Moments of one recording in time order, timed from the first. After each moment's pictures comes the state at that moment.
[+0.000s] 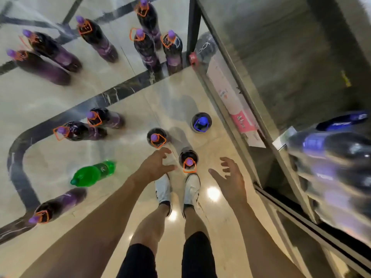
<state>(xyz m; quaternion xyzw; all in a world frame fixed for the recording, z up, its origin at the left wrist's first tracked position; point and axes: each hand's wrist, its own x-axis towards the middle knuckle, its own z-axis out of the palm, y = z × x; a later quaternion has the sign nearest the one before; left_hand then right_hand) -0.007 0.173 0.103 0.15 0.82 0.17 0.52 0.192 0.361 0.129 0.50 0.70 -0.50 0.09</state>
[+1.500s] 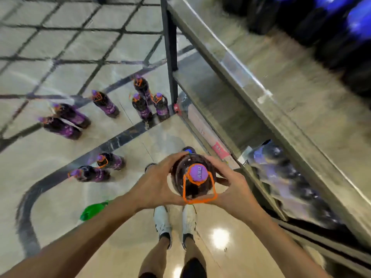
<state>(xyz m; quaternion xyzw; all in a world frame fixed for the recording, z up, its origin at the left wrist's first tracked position) 0.020 0.215 0.365 0.42 0.74 0.39 0.36 0.192 0.388 0.370 0.23 0.78 -0.58 -0.02</state>
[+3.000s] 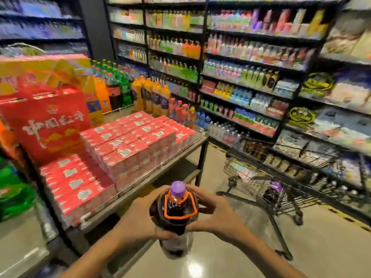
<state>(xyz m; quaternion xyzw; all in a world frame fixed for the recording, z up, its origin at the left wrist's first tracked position) 0.601 0.243 0.714 0.84 0.11 0.11 0.51 0.762 0.057 0.704 0.72 0.42 -0.24 -0.50</state>
